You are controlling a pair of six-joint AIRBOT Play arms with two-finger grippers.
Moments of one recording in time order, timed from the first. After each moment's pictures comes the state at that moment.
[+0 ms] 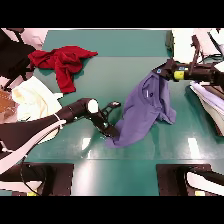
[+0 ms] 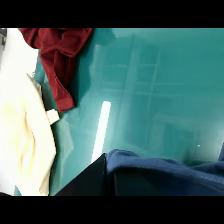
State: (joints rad) left arm -0.69 -1.50 1.07 1.00 -1.07 -1.41; right arm -0.05 -1.25 1.19 -0.53 1.02 1.27
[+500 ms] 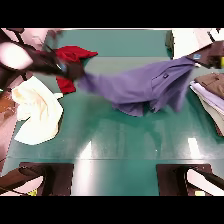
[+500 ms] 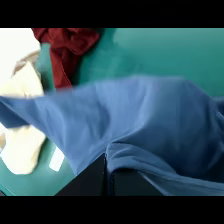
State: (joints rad) left arm -0.32 -1.13 1.53 1.25 -1.07 -1.62; right arm -0.31 -1.10 1.49 -0.66 1.47 1.33
